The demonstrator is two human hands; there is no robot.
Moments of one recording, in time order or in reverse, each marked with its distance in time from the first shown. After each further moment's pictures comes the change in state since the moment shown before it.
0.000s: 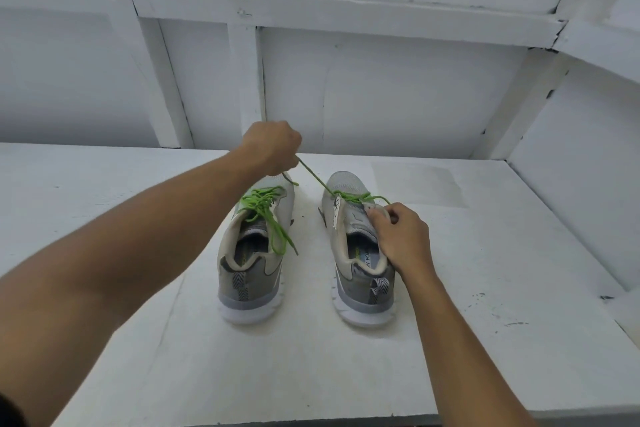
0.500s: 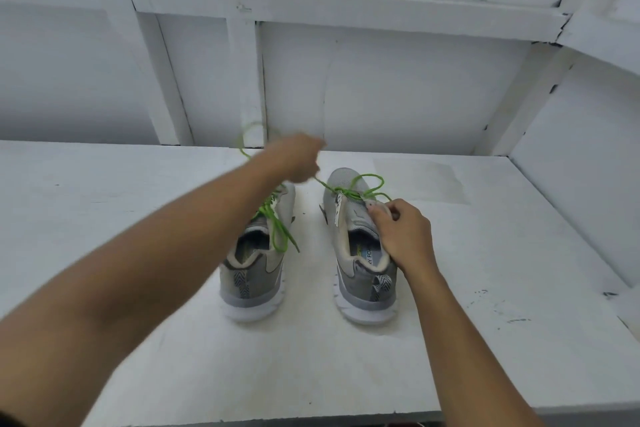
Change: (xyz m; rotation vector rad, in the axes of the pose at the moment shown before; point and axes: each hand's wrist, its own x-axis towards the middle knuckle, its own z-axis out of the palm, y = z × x) left_hand -0.006 0.030 -0.003 -0.421 -0.119 0.024; right_hand 0.000 -0.002 0.000 -0.011 -0.012 -0.003
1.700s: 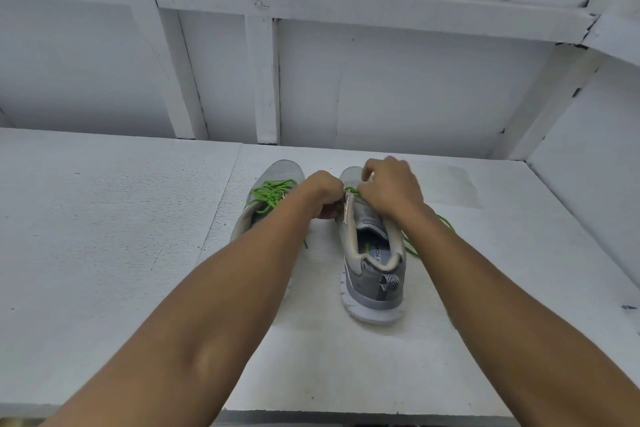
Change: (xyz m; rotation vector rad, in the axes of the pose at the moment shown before) left_hand 0.001 0.034 0.064 -1.168 -0.152 -0.519; right_hand 0.061 -0.045 0.017 -0.585 -0.182 -0.286
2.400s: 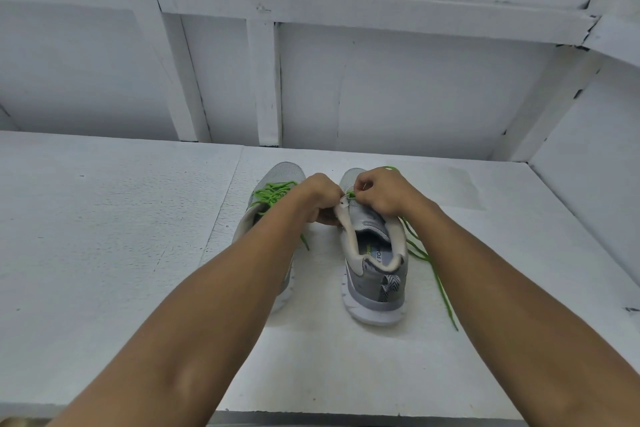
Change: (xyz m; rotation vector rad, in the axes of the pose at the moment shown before) left_hand -0.015 -0.002 -0.007 -0.005 -0.099 0.010; right_hand 0.016 0.012 0.007 0.169 -0.273 -0.103
